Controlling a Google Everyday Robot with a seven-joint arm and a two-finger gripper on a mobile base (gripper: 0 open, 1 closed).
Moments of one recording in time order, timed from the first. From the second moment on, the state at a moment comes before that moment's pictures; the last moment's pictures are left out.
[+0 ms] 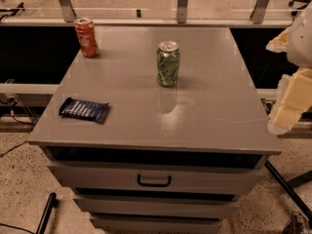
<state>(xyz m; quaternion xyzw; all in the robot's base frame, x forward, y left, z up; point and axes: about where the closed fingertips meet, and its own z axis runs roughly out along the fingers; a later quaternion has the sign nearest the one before) 0.438 -0.217 0.977 -0.60 0.78 -0.04 0.16</state>
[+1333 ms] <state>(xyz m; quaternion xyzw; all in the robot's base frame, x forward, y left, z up) 0.598 -0.166 0.981 -0.63 0.70 0.03 0.33</state>
